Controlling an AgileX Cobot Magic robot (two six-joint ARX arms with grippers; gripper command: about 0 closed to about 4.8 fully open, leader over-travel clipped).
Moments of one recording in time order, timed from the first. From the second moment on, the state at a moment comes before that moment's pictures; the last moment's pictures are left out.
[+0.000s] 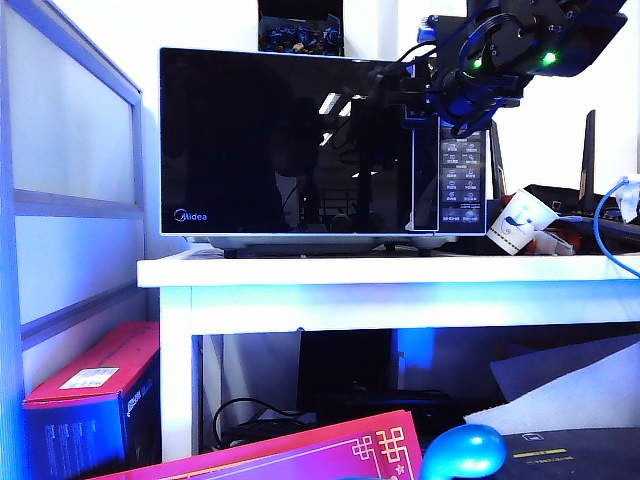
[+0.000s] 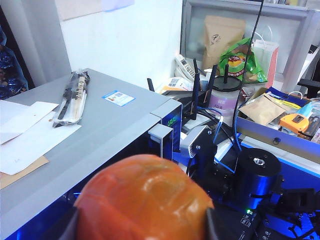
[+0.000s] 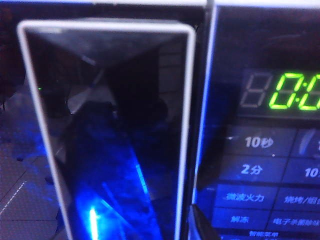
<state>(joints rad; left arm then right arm) -0.43 1.60 2.22 -0.76 0.38 0.10 0.29 1.91 1.38 0.57 0.11 0.00</state>
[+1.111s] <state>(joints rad) -0.43 1.60 2.22 -0.78 0.38 0.10 0.29 1.91 1.38 0.60 0.13 0.00</state>
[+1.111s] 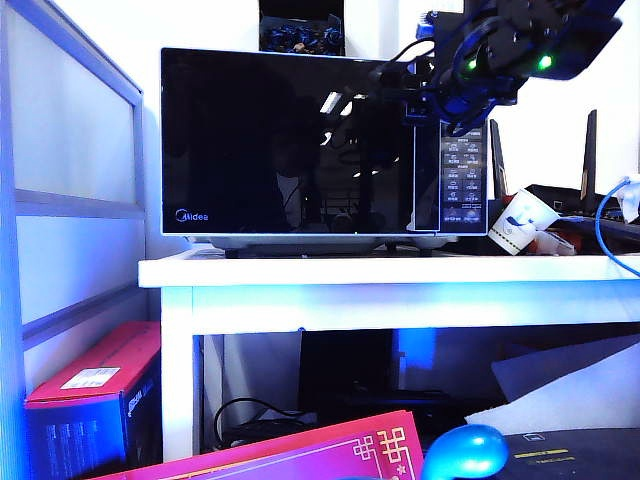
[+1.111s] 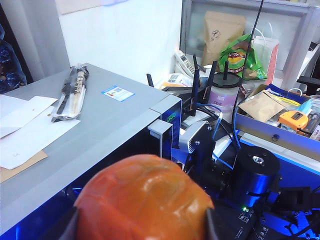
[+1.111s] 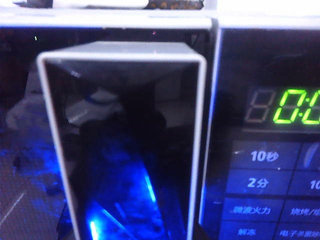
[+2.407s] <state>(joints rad) -0.43 1.60 2.22 -0.79 0.38 0.10 0.30 1.86 1.37 0.40 0.14 0.00</state>
